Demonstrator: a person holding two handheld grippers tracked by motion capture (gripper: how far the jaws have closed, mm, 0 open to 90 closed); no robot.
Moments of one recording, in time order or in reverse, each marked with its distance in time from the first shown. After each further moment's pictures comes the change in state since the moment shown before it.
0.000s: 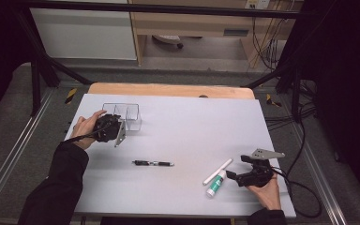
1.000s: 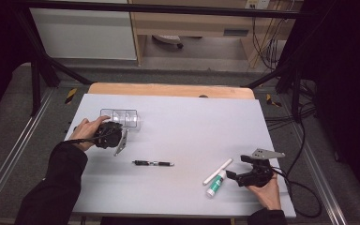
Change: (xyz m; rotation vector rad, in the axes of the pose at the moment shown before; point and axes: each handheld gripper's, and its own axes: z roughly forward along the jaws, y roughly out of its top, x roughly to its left) left arm -0.013 0.007 -0.010 -0.025 -0.081 0.140; right arm 0.000 0.000 0.000 -0.005 0.005 0.005
